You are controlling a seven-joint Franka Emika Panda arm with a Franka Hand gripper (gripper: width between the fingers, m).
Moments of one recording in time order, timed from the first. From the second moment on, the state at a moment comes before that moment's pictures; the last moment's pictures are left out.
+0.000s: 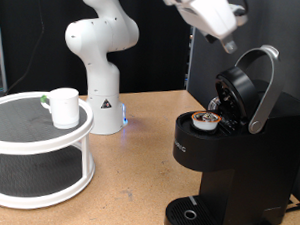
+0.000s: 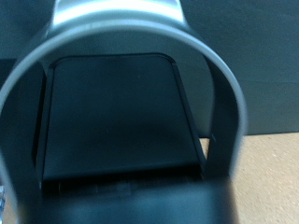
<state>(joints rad) 0.39 -0.27 -0.29 -2.18 0.64 2.07 -0.84</state>
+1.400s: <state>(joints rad) 0.45 -0.23 -0.10 -2.16 0.67 2.24 -0.67</state>
